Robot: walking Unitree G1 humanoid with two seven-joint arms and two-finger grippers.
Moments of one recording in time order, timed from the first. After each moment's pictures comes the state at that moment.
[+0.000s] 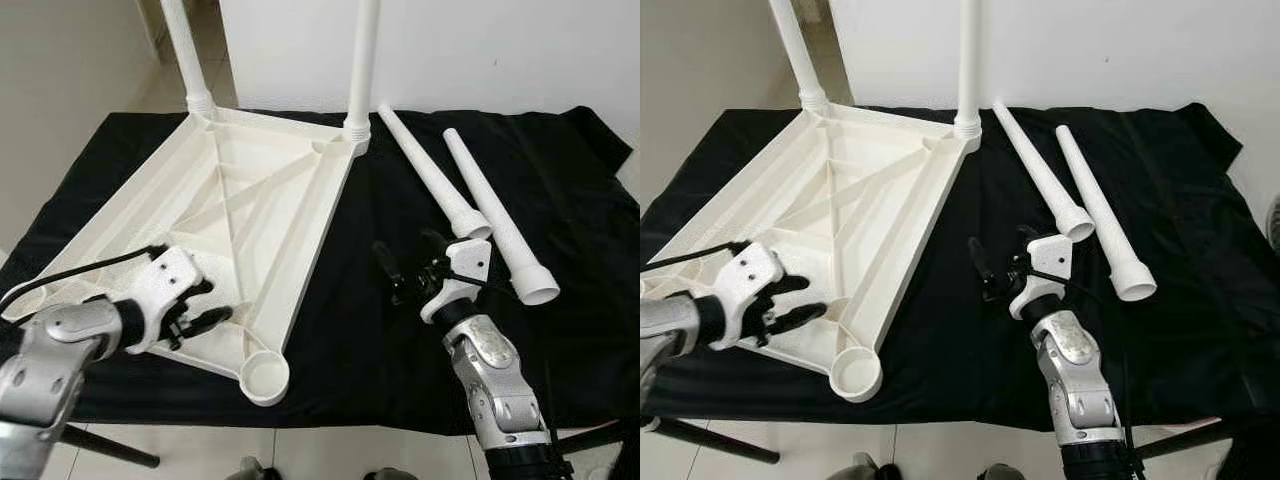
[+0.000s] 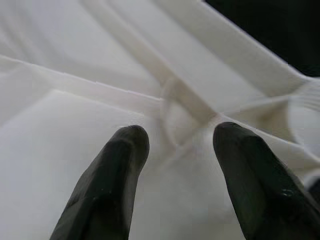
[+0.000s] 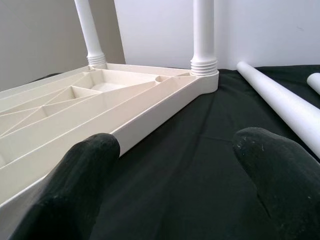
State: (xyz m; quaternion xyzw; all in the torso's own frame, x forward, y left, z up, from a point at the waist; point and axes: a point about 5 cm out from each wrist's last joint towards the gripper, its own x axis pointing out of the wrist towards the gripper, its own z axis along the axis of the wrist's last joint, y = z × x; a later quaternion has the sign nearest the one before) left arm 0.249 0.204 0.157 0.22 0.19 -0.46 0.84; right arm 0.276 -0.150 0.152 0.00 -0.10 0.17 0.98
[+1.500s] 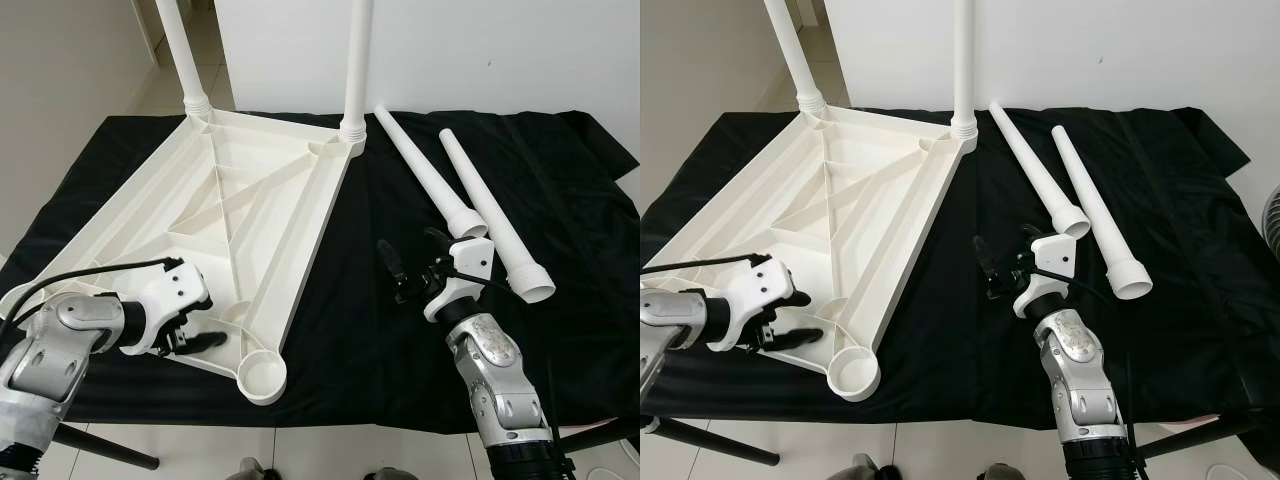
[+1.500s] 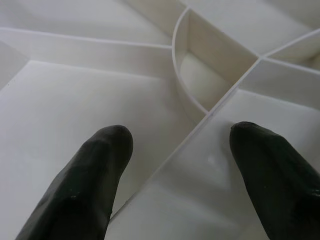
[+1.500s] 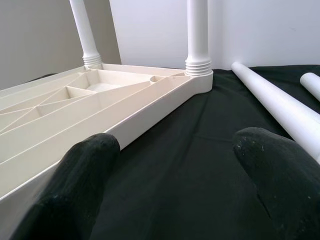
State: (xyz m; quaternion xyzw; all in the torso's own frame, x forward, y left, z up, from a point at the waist) left arm 0.275 0.206 0.135 0.31 0.22 -0.47 0.80; right arm 0.279 -0.153 0.152 -0.01 -0.10 0.17 0.98
